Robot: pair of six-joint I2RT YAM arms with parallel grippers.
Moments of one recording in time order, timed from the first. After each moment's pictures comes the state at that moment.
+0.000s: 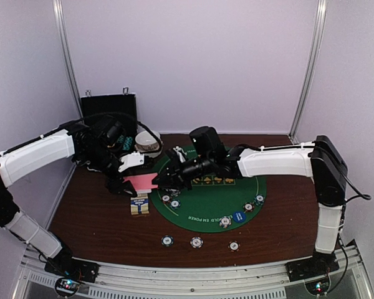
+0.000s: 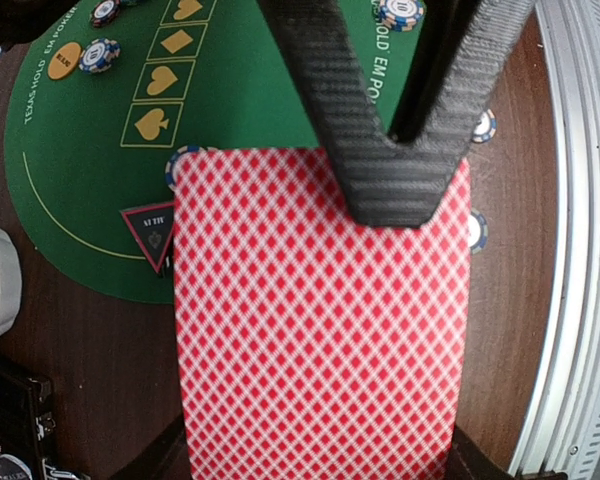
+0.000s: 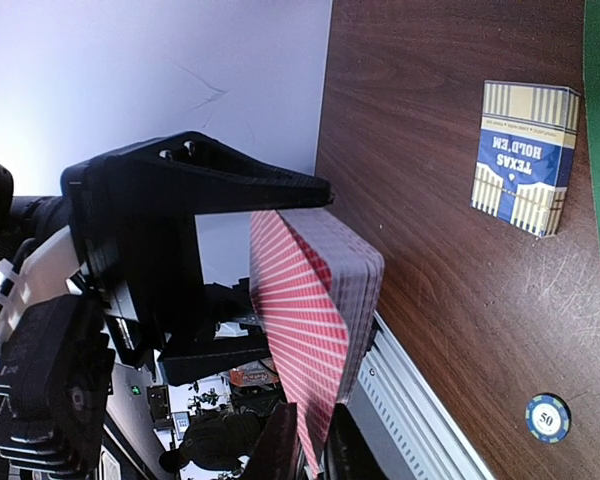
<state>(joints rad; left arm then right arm) -0.58 1.46 1.27 -1.00 0.34 0.79 0.91 1.96 1.46 0.05 -0.74 1.20</state>
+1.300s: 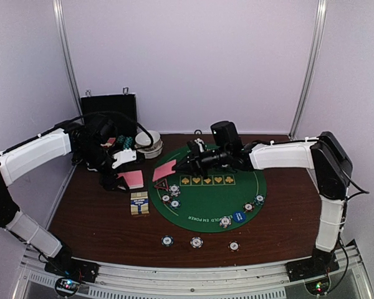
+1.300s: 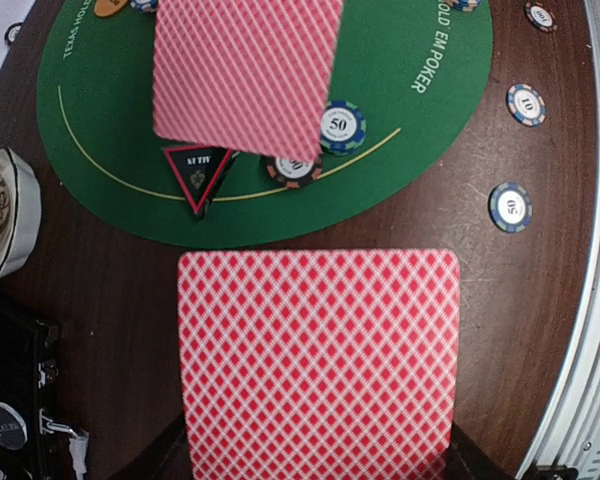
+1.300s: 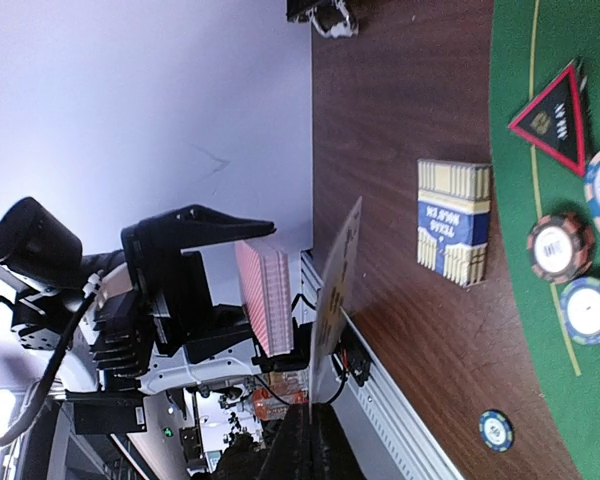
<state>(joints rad) -0.50 1.45 1.25 -0.99 0.30 0.79 0.77 1.95 1.37 0.16 -0.81 1.27</state>
